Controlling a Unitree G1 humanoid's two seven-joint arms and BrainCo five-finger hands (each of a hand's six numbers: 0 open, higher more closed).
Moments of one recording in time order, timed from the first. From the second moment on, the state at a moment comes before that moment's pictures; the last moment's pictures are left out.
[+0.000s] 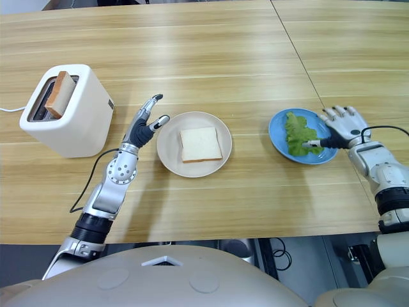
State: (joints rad) left arm -0.07 0.20 -0.22 -0.02 0.49 -0.04 0.07; right arm -0.31 -0.97 0.29 0.83 -1.11 -0.27 -0.26
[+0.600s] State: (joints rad) left arm -0.06 0.19 -0.24 -0.01 0.51 -0.05 0.07; right arm -0.37 -0.91 0.44 0.92 -1.04 -0.24 -0.36
